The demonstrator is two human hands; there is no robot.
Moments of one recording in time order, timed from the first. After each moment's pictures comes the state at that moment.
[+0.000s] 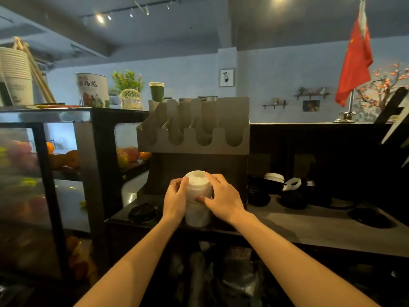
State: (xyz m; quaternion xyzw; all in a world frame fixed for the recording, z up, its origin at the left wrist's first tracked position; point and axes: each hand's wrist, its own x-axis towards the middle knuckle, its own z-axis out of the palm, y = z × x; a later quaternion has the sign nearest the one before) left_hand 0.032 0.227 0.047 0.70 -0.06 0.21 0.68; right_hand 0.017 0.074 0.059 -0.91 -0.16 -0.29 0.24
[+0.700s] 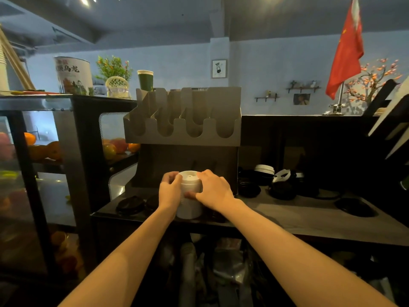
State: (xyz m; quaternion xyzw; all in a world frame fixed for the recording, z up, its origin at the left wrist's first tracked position) left_hand 0.052 0.211 0.041 0.67 -0.01 0.19 0.71; right_hand 0.027 0.073 0.066 -0.96 -0.13 -0.23 0.12
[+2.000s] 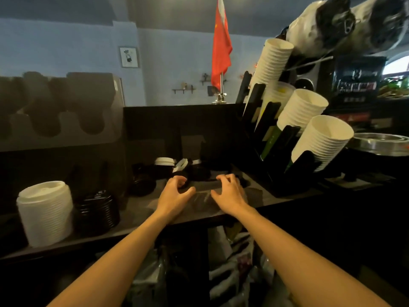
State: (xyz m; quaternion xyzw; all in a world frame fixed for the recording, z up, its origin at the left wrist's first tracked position) left_hand 0.014 -0.074 0.004 0.81 -0.32 0.06 0.48; right_hand -0.074 -0.245 0.005 -0.93 0.23 -0.23 0.19
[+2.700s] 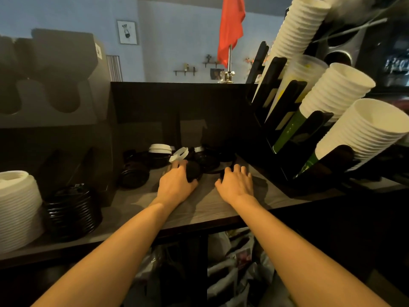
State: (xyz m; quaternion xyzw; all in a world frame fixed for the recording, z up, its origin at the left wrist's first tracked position) left_hand 0.063 -0.124 0.002 0.91 -0.30 0.15 0.26; right_hand -0.026 -0.272 -0.004 -0.93 0.30 -0.21 0.01
